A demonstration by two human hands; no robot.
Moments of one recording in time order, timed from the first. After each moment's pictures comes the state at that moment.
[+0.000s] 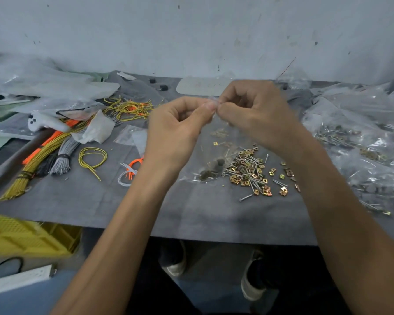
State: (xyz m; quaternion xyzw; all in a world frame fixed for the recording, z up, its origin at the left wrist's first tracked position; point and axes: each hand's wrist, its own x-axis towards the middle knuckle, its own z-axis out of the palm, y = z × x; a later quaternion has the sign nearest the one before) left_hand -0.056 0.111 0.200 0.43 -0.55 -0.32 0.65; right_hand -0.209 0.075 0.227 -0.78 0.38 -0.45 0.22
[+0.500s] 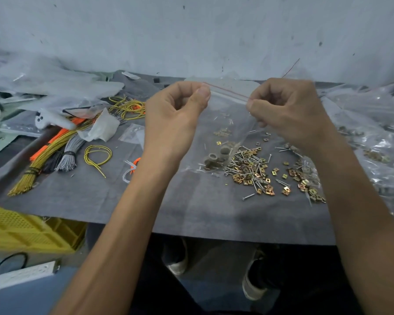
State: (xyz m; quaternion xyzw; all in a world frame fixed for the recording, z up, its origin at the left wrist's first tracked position) left_hand -0.049 0.109 0.209 0.42 -0.52 -0.28 0.68; right_hand -0.241 0.077 0.227 -0.76 0.40 -0.47 0.21
